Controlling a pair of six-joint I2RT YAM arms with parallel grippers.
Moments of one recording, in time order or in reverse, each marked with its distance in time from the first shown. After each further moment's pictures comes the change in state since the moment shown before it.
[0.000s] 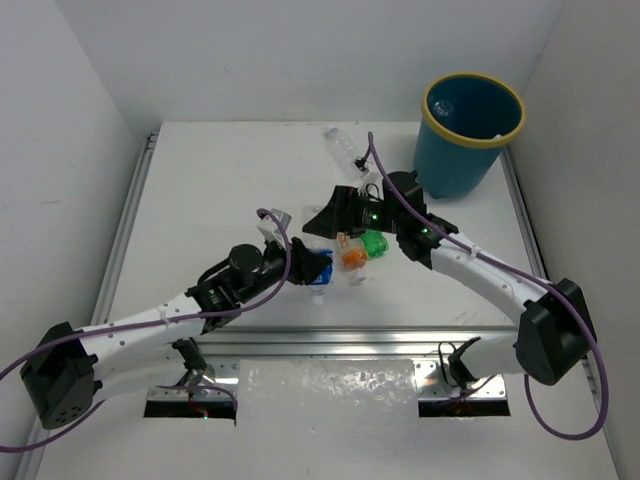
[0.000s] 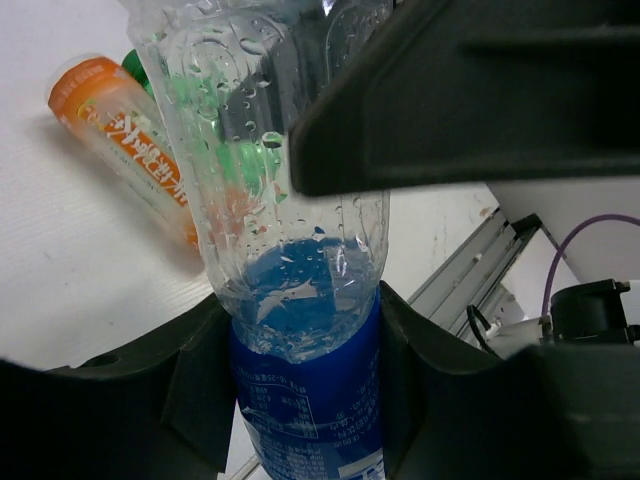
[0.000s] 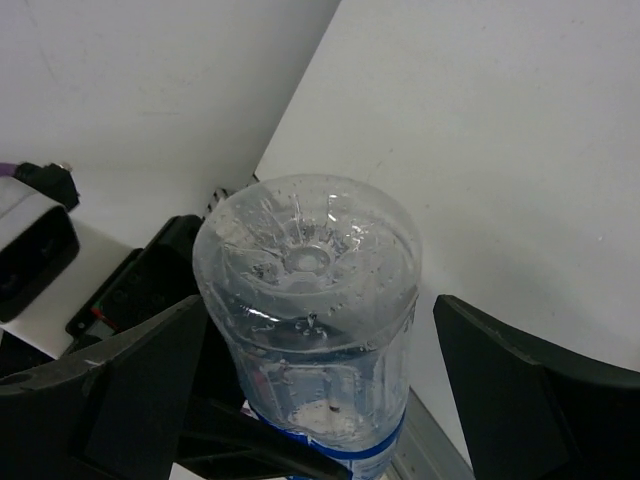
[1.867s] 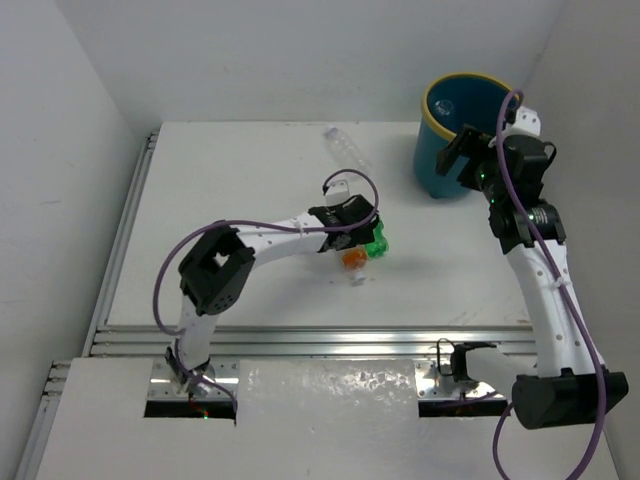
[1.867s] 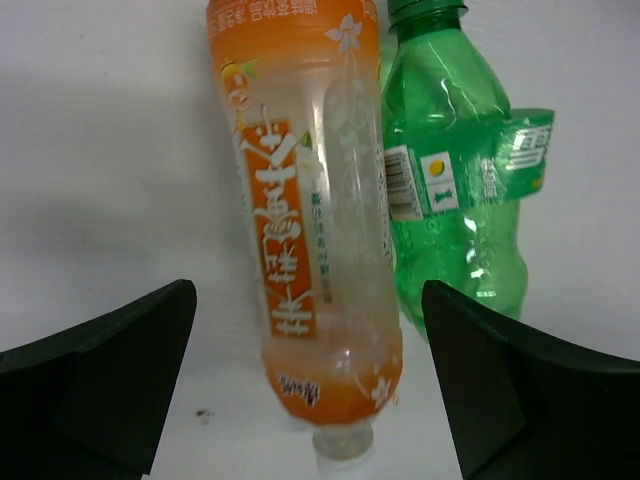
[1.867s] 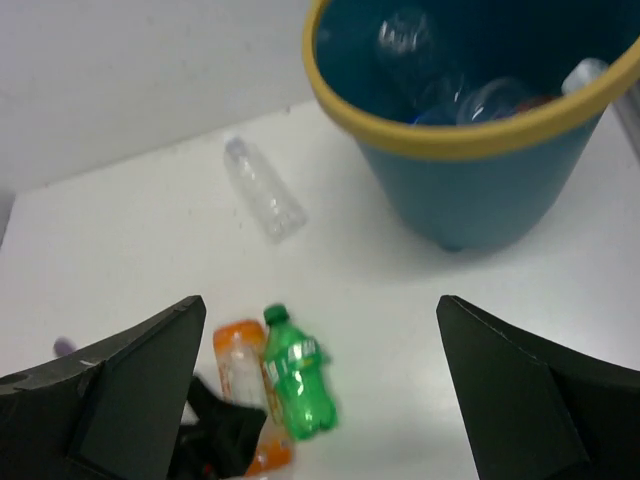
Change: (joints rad) left arm -0.019 0.974 0.970 -0.808 -0.415 -0.401; right arm -0.532 -0.241 0.311 -0.499 0.572 -0.332
